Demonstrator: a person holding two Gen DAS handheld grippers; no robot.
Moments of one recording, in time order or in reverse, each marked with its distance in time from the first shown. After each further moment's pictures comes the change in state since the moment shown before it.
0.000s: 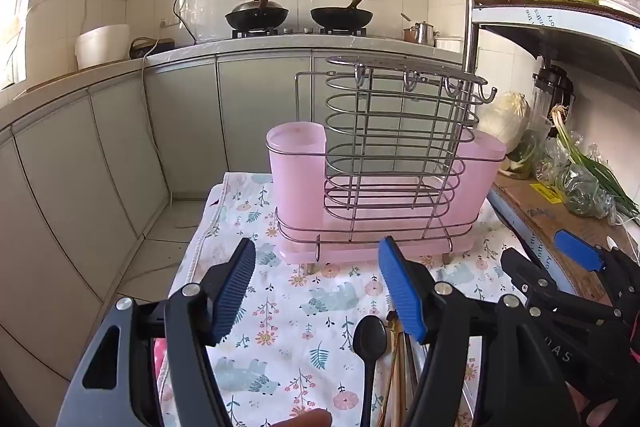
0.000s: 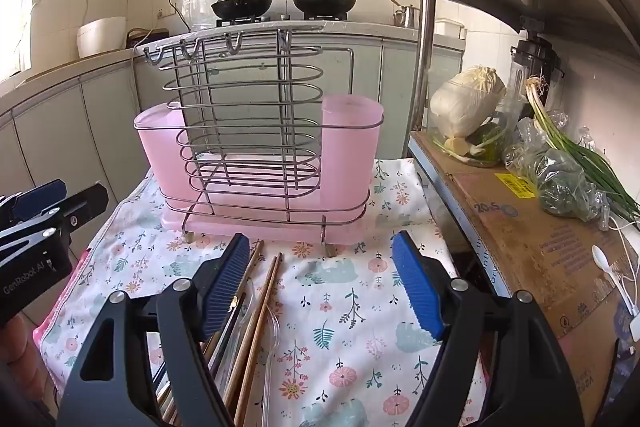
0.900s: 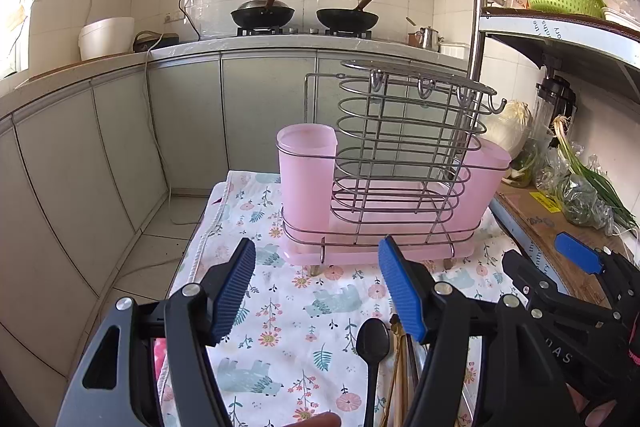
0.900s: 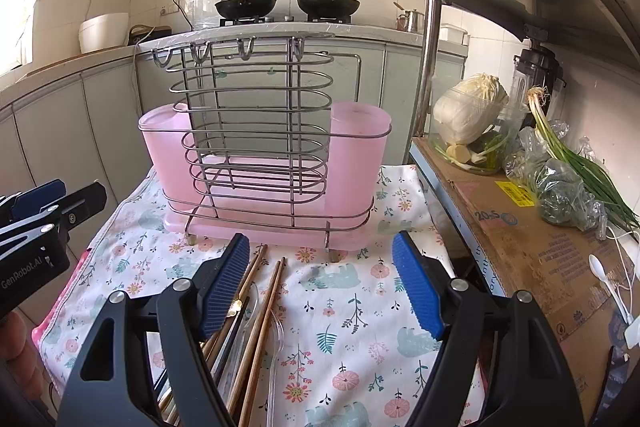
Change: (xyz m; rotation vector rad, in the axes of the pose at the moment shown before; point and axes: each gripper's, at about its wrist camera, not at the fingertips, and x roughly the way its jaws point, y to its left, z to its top) left arm -0.003 0.009 0.004 -0.039 -0.001 -0.007; right arm -0.003 0.004 0.003 -0.023 -0.005 -0.005
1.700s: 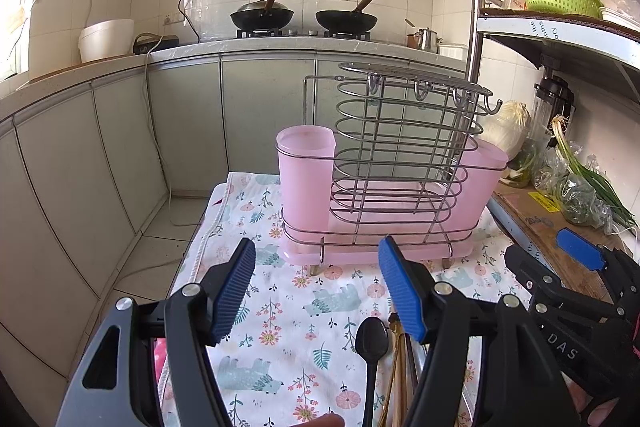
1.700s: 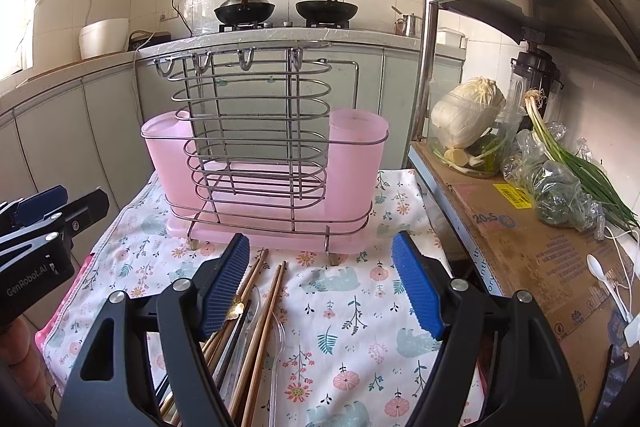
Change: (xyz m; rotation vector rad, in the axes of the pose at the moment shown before) left arm -0.001 0.001 0.000 0.000 -0.002 -0.002; right arm -0.007 0.000 0.003 0.009 -0.016 -0.001
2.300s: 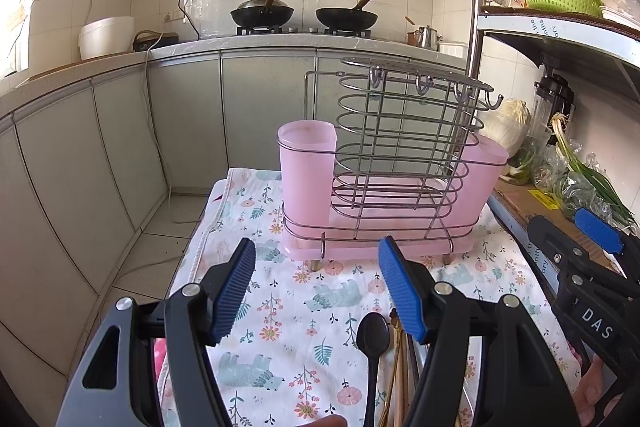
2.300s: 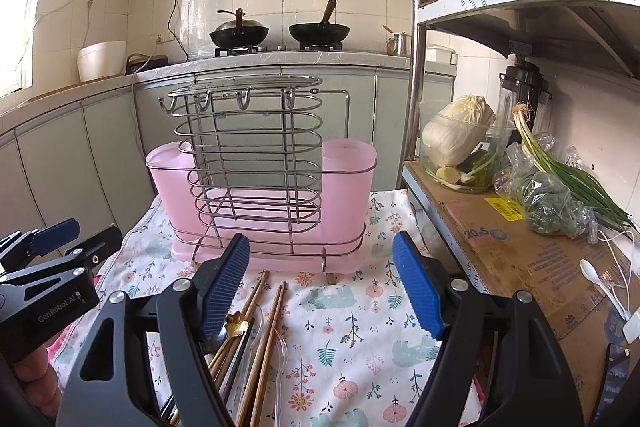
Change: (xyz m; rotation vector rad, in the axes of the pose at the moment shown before) left arm -0.002 0.000 -0.002 0.000 0.006 -0.002; right arm -0.017 -0.005 0.007 0.030 -0.075 -0.010
